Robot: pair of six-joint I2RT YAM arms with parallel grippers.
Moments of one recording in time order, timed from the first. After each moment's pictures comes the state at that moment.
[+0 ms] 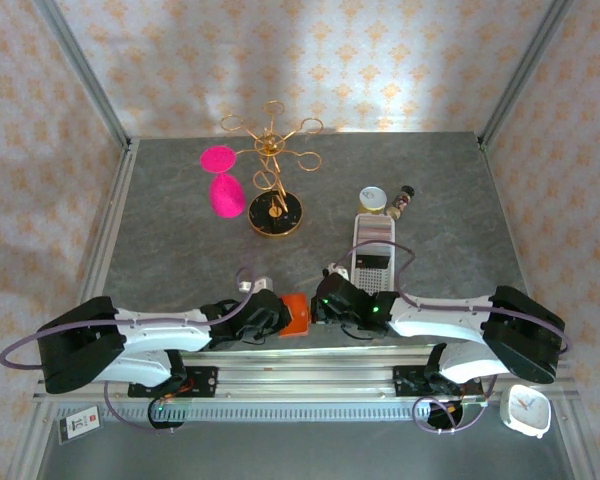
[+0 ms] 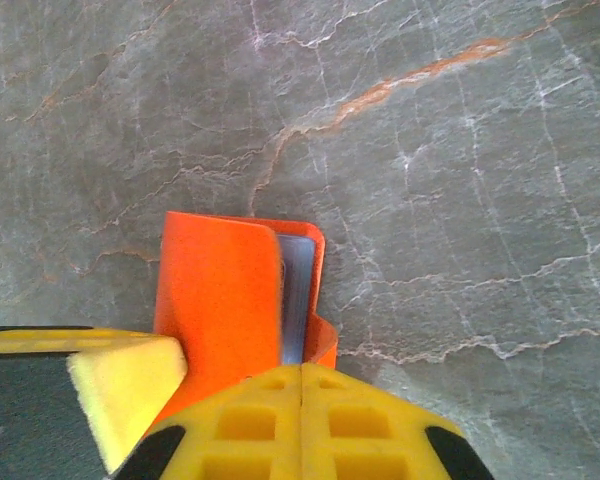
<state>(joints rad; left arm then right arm) -1.03 1.27 0.37 0.06 -0.13 -1.34 1.08 1.32 0.55 -0.09 0.09 0.98</state>
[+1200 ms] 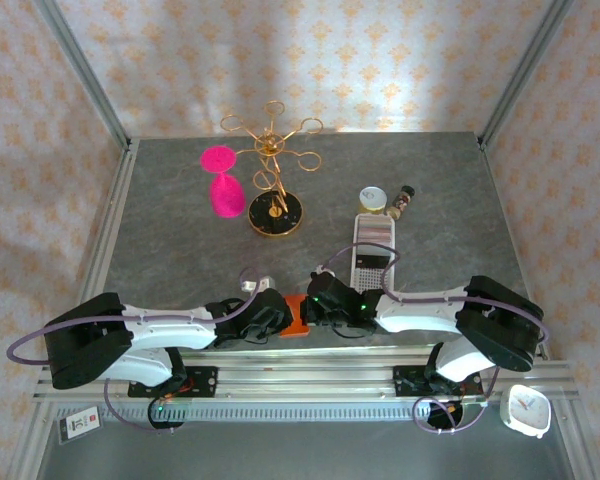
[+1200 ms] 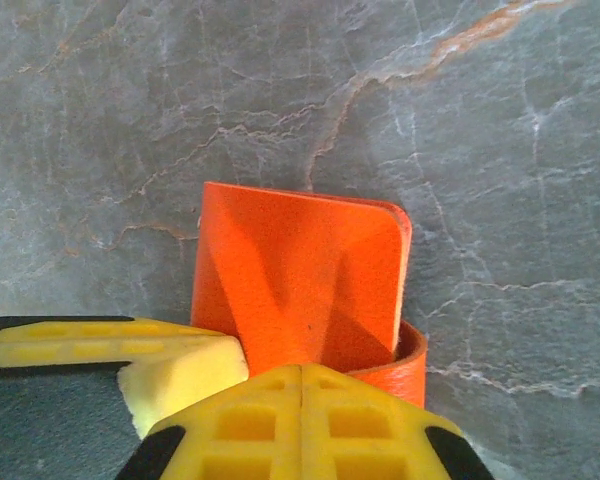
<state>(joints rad) -1.03 1.31 0.41 0.03 -0.14 -1.34 1.08 1.45 0.59 0.01 -0.02 0.99</state>
